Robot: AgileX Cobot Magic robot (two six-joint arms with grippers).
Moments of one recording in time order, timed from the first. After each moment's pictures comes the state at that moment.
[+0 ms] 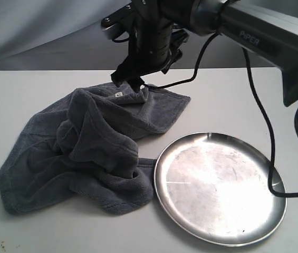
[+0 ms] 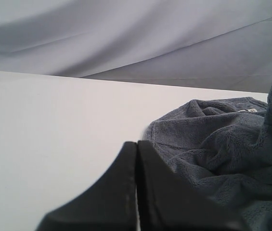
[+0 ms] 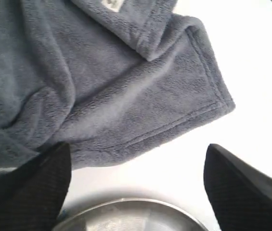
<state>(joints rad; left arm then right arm) 0.06 0.00 0.00 -0.02 0.27 -0.05 0.64 2.25 -2.19 -0.23 1.22 0.02</state>
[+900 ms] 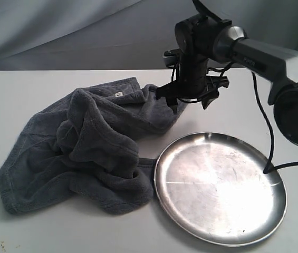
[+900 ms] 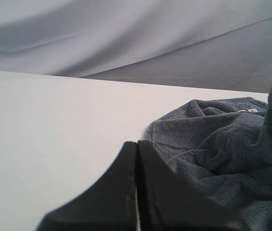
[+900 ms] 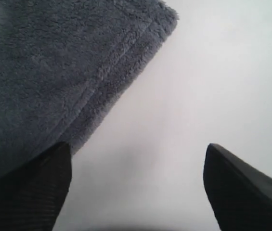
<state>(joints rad) 0.06 0.00 0.00 -0.02 0.27 -0.05 0.43 2.47 -2.19 -0.18 1.21 0.34</state>
